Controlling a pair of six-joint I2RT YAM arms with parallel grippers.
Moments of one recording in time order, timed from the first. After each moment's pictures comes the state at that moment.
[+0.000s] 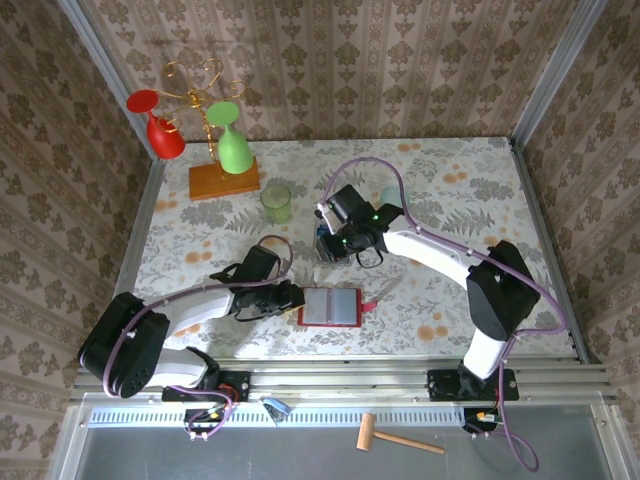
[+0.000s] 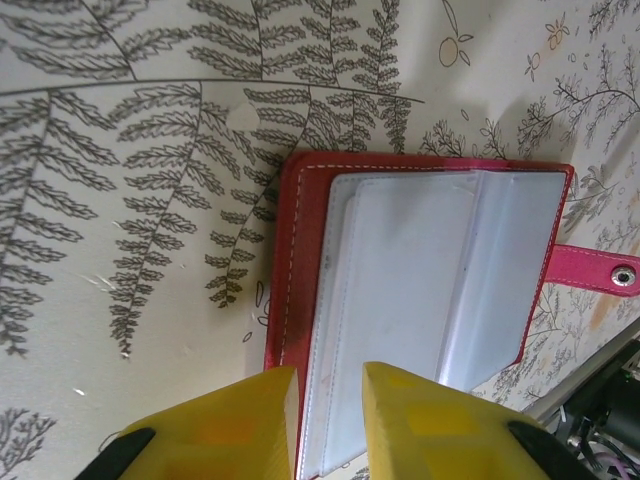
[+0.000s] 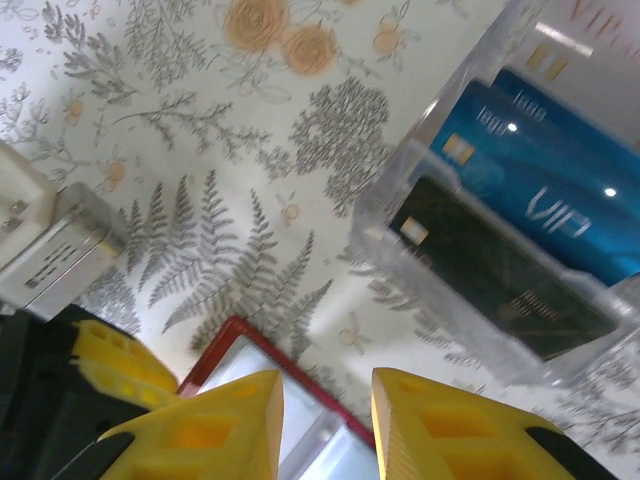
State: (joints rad) left arm -0.64 1.33 0.50 -0.20 0.47 -0.83; right arm 0.70 1.73 1.32 -0.59 -0.17 0.26
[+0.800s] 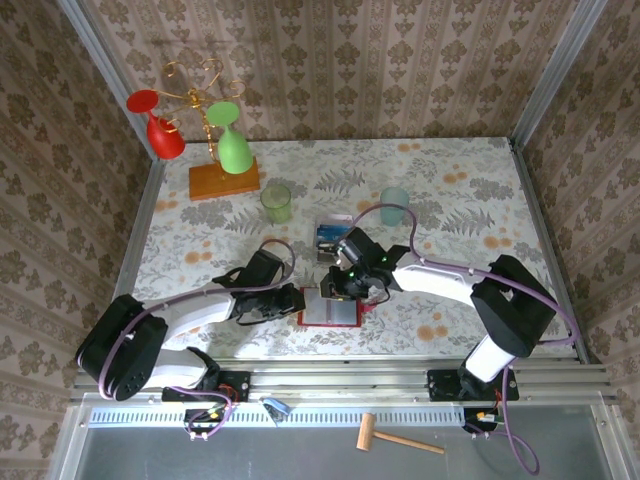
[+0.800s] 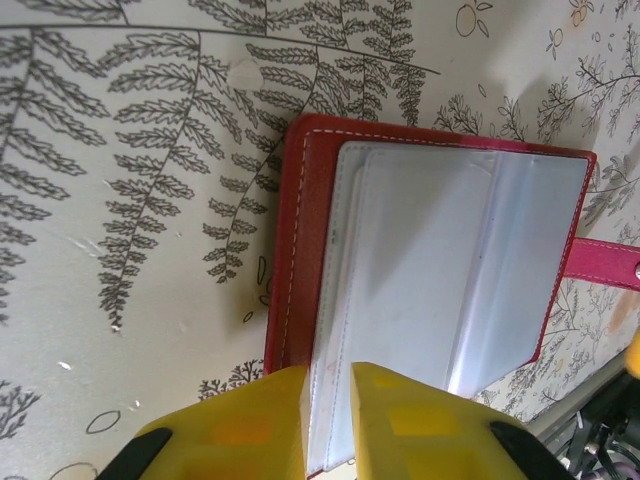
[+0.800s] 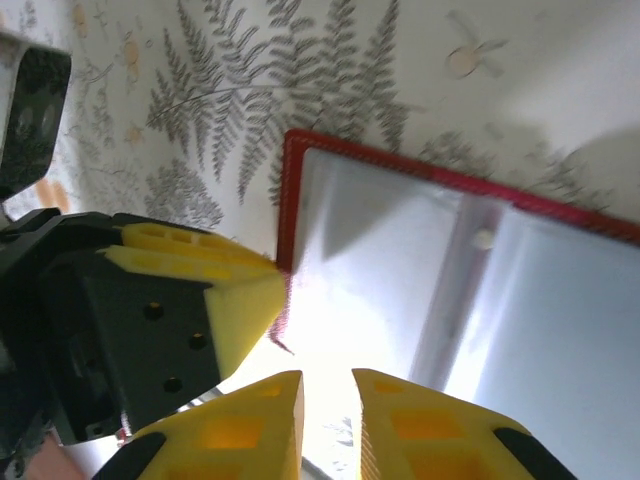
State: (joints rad) left arm -0.69 1.31 0.49 -0.20 0.41 -0.87; right arm 0.79 1.62 0.93 -0.29 -0.41 0.86
